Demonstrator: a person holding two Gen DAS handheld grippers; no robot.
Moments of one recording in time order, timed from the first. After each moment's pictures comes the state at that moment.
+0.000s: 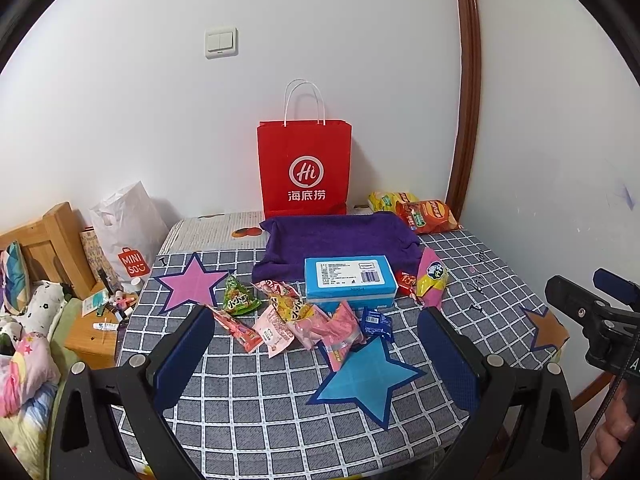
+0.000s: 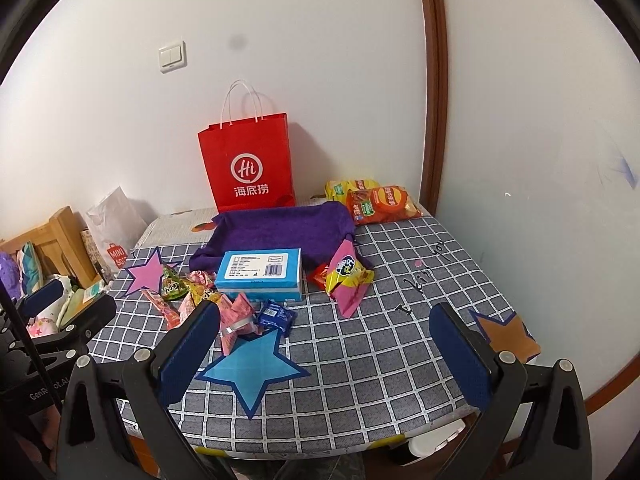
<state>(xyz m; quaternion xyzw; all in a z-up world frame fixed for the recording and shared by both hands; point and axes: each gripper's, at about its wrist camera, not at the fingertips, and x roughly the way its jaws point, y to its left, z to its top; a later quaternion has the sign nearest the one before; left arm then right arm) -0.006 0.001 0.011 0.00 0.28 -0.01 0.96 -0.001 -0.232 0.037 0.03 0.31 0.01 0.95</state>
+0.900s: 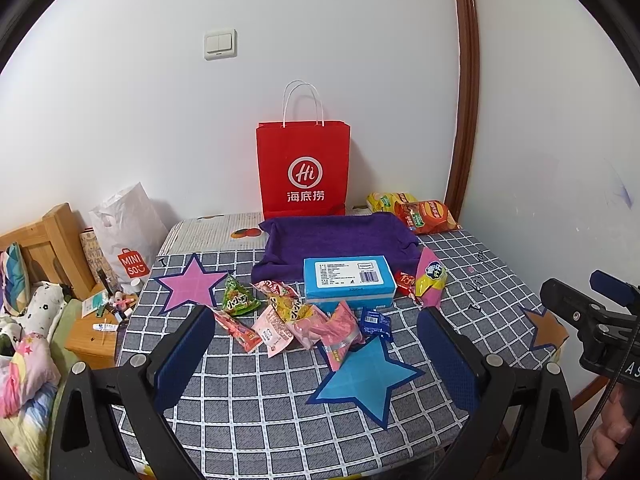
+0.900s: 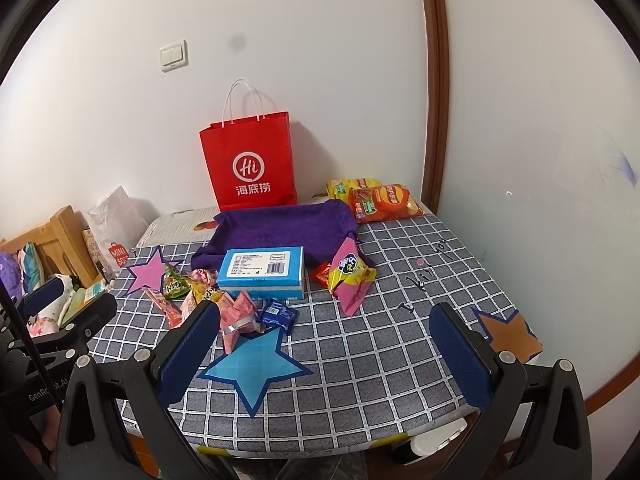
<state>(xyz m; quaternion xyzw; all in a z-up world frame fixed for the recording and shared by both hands) -0.007 -0.001 0.014 0.00 0.28 -0.01 0.96 -0.003 -0.230 0.036 0.03 0.32 0.01 0.95</state>
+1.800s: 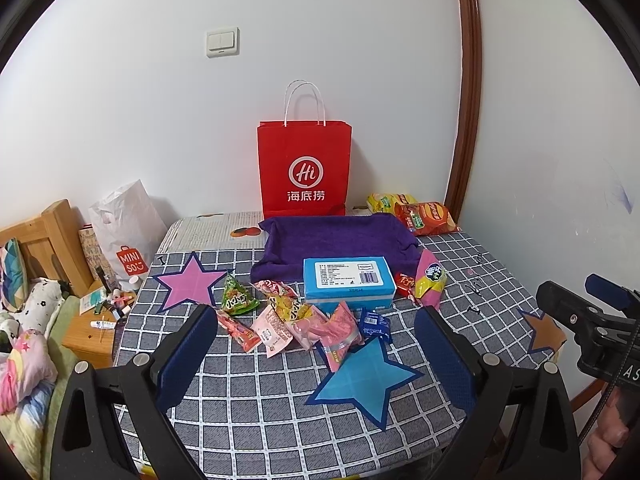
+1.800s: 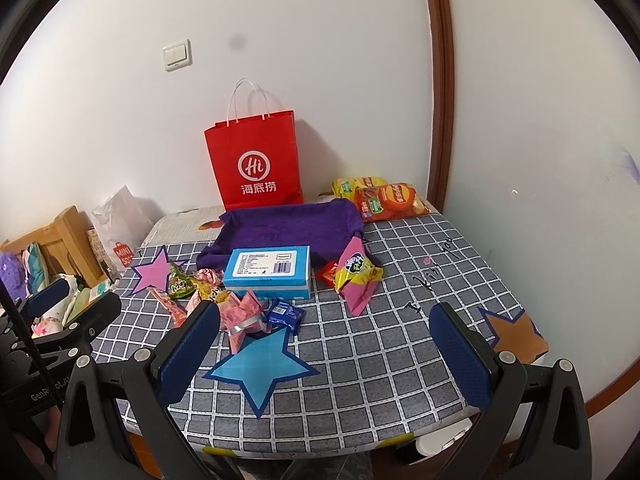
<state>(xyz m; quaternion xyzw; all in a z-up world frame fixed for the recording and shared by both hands) -0.008 -0.003 0.012 0.00 0.28 -0.01 0.96 -0.001 -0.226 0.035 0.04 0.32 0.02 0.95</state>
